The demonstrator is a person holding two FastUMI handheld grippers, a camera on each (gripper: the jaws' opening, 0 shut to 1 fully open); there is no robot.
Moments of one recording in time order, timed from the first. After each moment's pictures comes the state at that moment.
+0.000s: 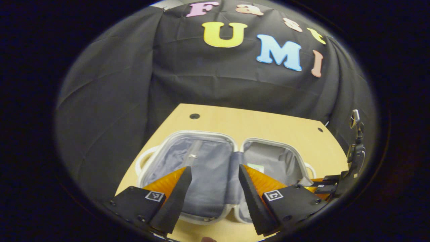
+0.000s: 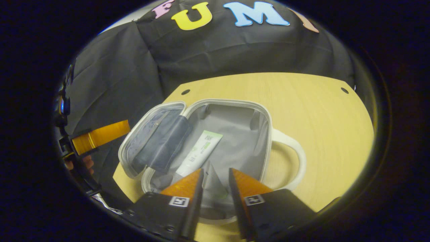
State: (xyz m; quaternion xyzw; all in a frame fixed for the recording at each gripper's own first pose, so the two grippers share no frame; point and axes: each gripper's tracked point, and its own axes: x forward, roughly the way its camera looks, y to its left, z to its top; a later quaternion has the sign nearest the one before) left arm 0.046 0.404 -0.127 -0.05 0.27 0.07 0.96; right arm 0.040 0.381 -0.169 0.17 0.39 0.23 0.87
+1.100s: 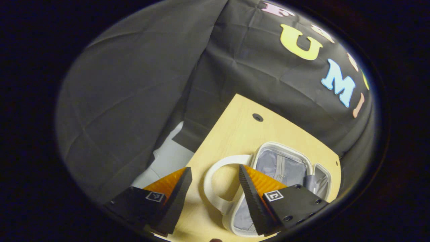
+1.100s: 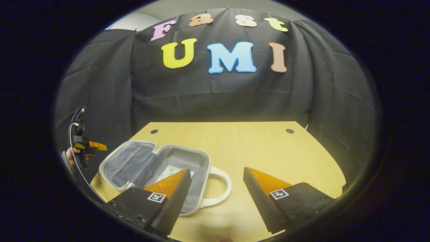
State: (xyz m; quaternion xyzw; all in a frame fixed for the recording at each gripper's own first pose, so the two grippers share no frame) left arm 0.088 0.657 -0.209 -0.23 0.32 0.13 0.91; right arm 0.023 0.253 -0.081 0.10 0.25 0.02 0.96
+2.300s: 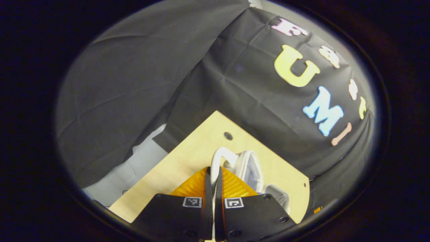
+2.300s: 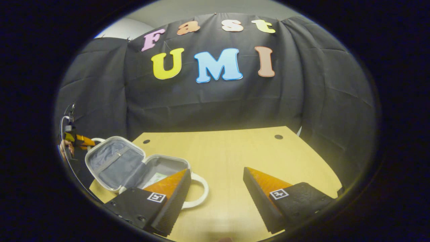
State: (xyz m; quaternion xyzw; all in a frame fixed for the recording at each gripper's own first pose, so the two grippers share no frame) left arm 0.072 0.562 -0.034 -0.29 0.21 0.10 0.93; right arm 0.023 0.182 -0.072 0.12 0.21 0.03 0.97
